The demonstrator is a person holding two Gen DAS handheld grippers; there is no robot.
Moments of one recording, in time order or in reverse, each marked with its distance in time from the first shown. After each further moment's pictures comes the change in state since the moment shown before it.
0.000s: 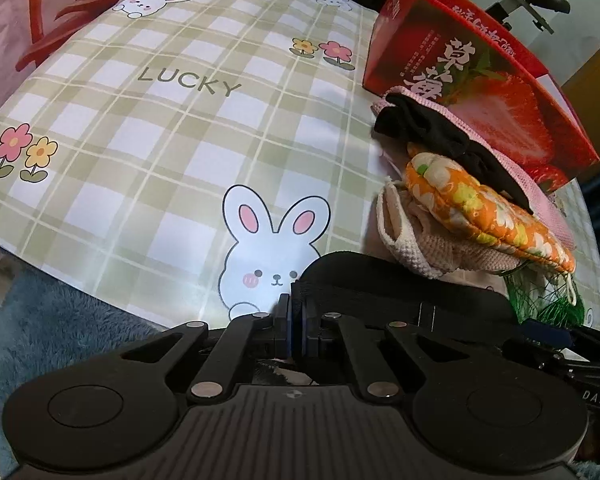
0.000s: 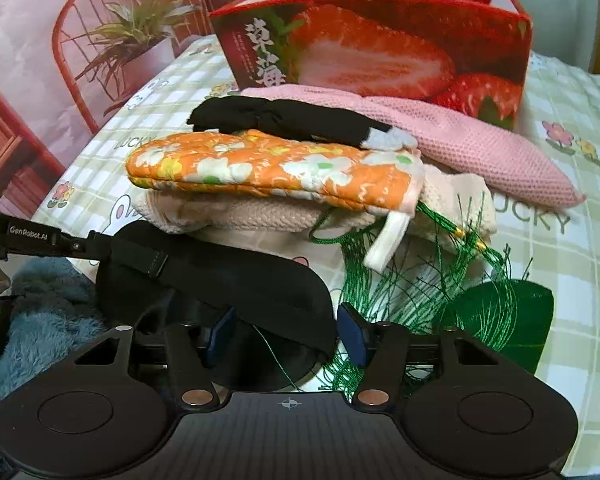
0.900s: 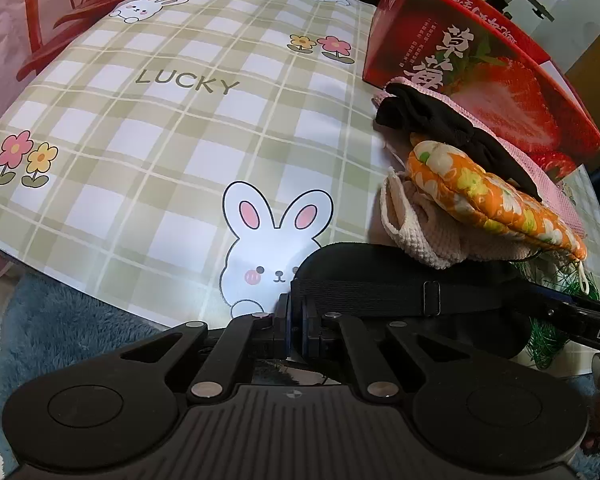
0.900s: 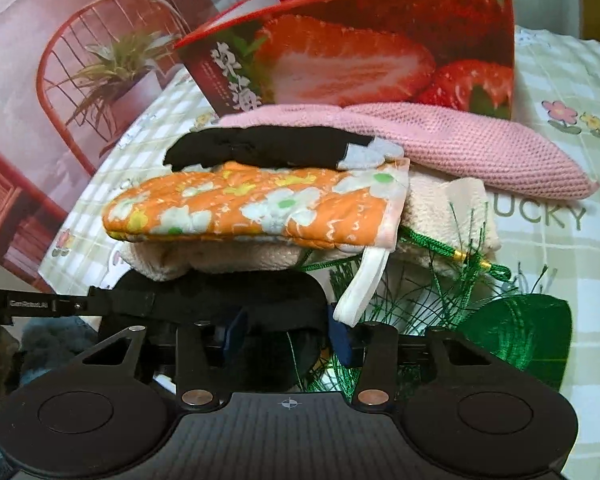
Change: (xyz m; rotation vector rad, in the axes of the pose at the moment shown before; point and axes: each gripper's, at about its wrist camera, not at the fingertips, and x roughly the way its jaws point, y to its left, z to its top) left arm 0.002 -0.005 -0.003 0.036 -0.003 0.033; right arm 0.018 -0.021 0.016 0.104 -0.052 0.071
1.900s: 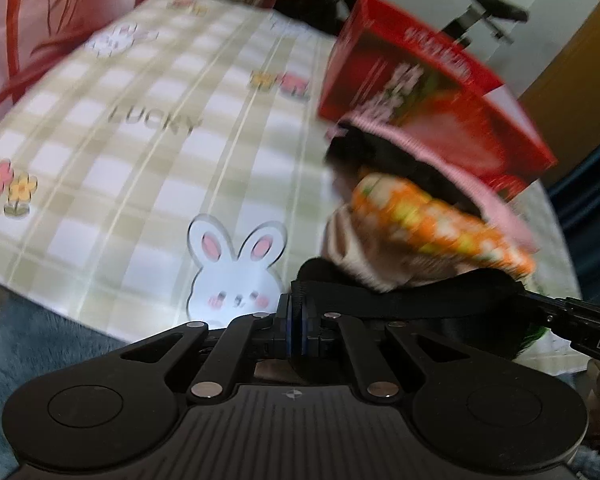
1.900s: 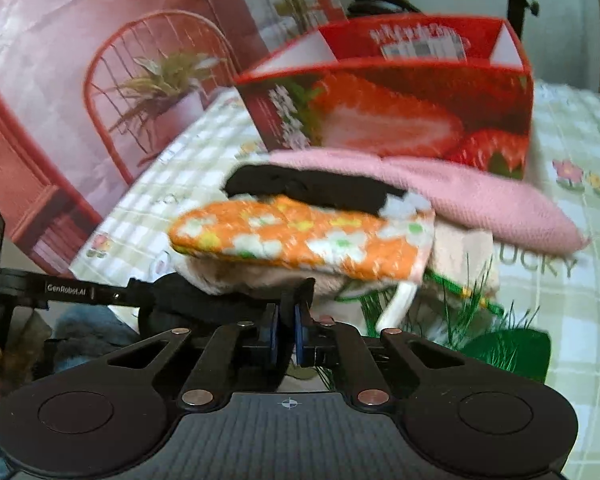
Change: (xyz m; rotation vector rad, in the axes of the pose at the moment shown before) left arm -0.032 -0.001 0.002 0.035 -0.109 -0.131; right arm -0.055 0.027 0.003 -0.113 -0.112 0.071
